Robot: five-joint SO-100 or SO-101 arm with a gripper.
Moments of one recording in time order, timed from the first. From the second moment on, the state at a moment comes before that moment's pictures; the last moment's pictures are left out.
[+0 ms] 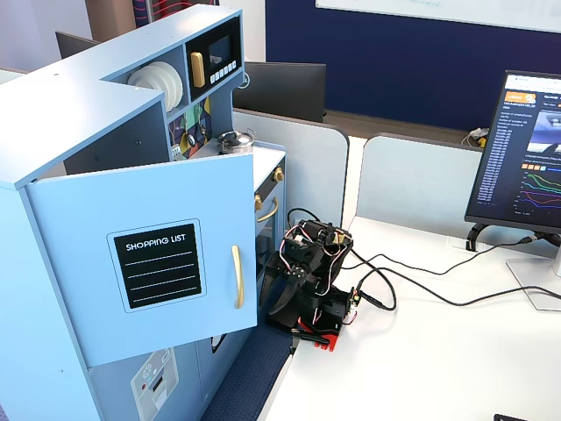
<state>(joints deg) -80.1 162.2 129.4 55.3 -106.9</state>
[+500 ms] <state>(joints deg) -91.0 149.6 115.8 51.6 -117.0</state>
